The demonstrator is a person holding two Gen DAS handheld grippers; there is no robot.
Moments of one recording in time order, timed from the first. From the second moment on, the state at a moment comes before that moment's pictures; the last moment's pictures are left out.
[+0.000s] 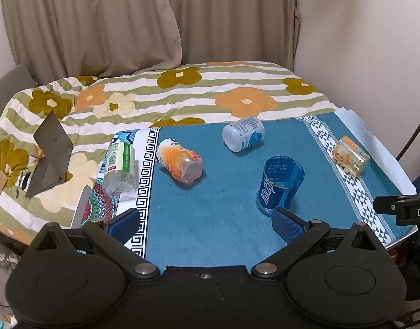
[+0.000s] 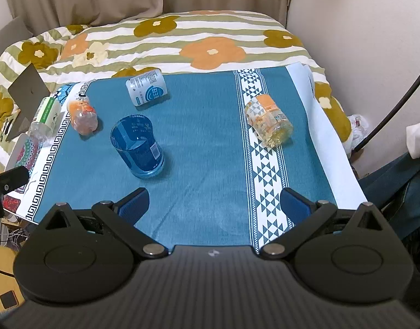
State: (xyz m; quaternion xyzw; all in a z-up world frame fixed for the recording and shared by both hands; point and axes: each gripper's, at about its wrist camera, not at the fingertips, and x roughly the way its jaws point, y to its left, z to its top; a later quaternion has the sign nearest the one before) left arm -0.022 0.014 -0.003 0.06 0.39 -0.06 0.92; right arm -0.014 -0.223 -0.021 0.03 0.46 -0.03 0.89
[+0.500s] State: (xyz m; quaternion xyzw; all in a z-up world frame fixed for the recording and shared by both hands) left arm -0.021 0.015 -0.003 0.06 0.39 -0.06 0.92; right arm -0.011 -0.220 -0.020 0.03 0.46 -0.03 0.88
